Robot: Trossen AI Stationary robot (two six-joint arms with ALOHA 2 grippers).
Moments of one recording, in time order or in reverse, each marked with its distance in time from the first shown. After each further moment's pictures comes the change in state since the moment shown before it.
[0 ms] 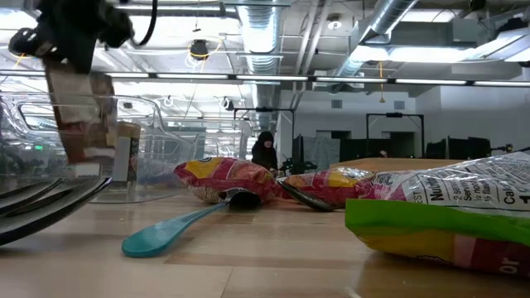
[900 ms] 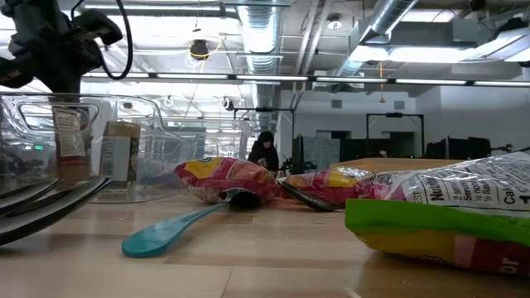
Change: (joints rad) left arm 0.003 -0.234 -0.222 0.035 -0.173 -0.295; right arm 0.000 0.000 0.000 0.003 0.005 0.000
